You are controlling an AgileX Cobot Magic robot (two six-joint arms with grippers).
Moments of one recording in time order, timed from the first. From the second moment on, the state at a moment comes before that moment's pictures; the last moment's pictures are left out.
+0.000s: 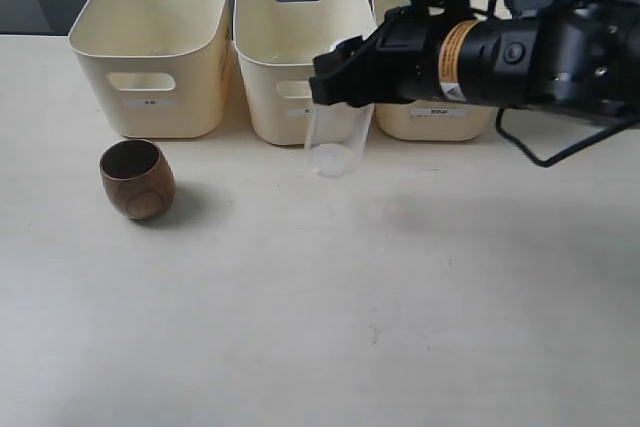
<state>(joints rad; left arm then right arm) -0.04 0.00 0.00 0.05 0.23 0.12 0.54 1.57 -0.93 -0.97 -0.17 1.00</state>
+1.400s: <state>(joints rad) -0.04 0.00 0.00 0.05 0.23 0.12 0.41 1.66 -1.30 -1.26 0.23 1.13</state>
